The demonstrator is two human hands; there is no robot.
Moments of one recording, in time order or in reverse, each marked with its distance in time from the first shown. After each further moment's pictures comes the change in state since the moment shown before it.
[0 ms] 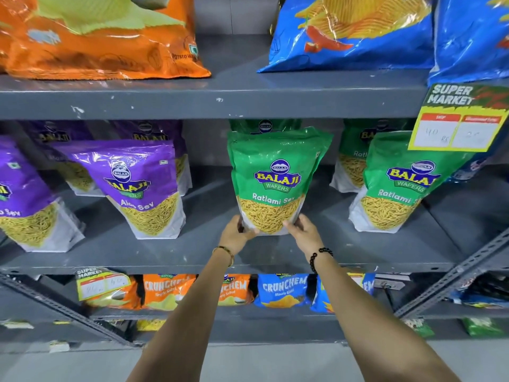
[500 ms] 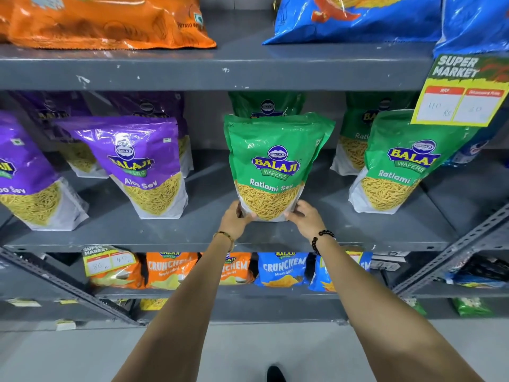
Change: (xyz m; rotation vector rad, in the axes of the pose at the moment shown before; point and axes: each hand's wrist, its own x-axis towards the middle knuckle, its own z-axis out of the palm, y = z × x) left_hand -0.021 -0.001 -0.002 0.022 0.025 0.002; right_hand -0.012 0.005 -0.002 -0.209 0.002 -0.088
